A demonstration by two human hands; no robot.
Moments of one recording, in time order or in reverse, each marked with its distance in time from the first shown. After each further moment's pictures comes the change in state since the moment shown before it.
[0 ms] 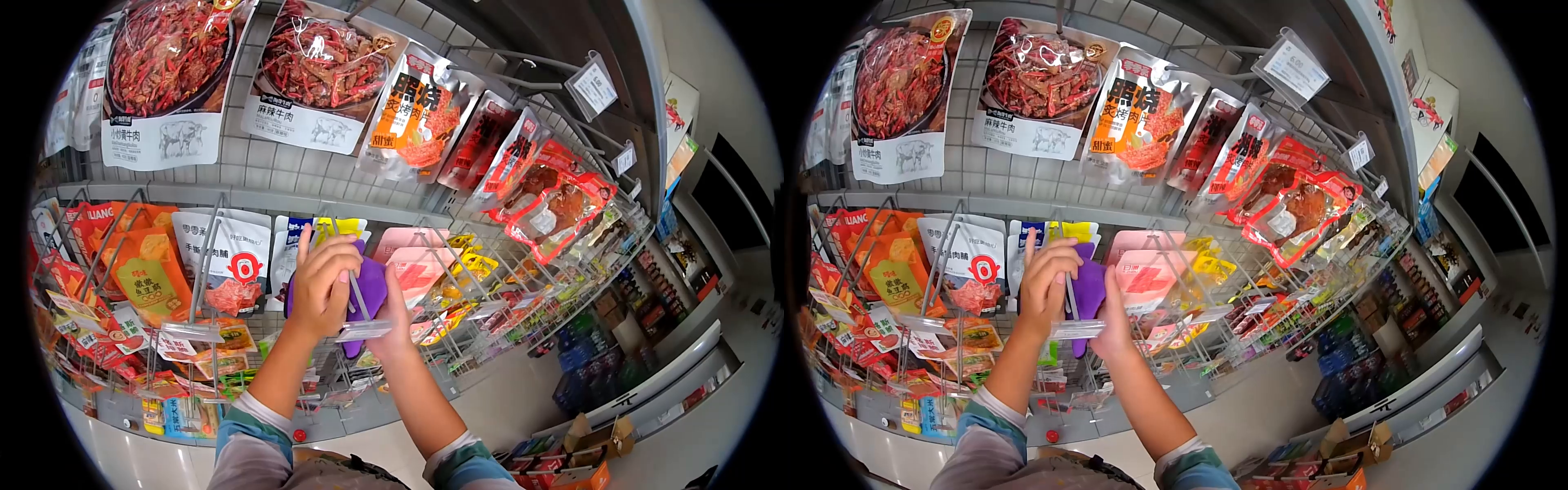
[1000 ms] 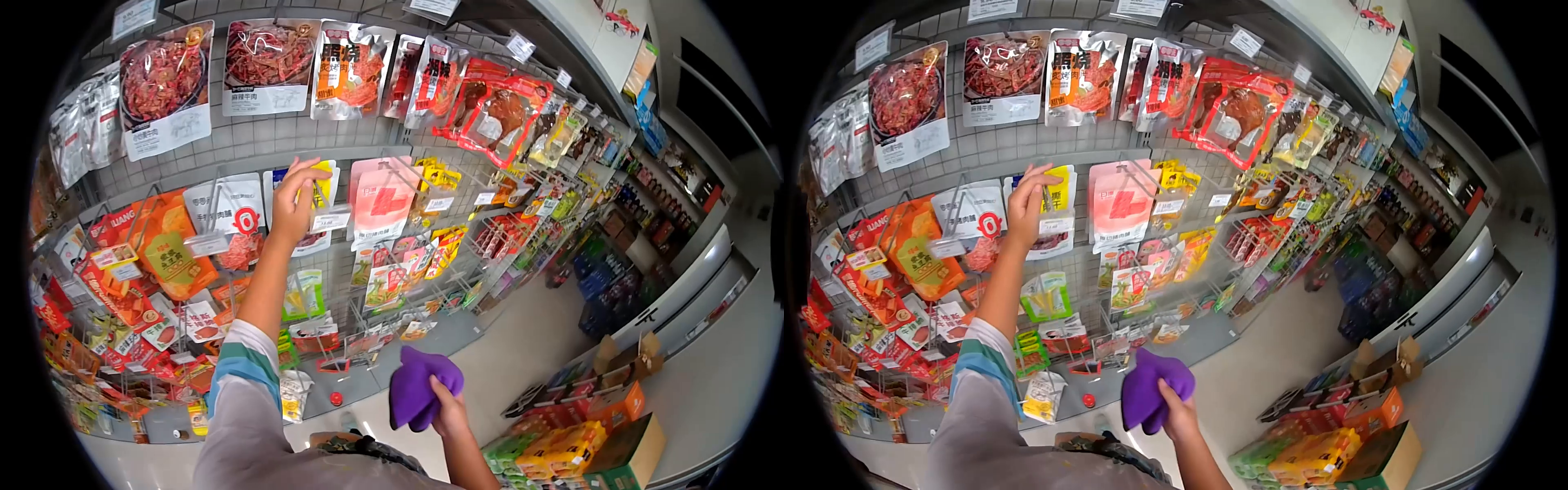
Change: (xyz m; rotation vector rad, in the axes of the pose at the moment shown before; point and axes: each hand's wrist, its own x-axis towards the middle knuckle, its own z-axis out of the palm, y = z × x) left_hand 0.011 0.000 -0.009 -0.088 -0.067 0.077; right_hand -0.367 0.069 -0.085 -0.098 0.610 -0.149
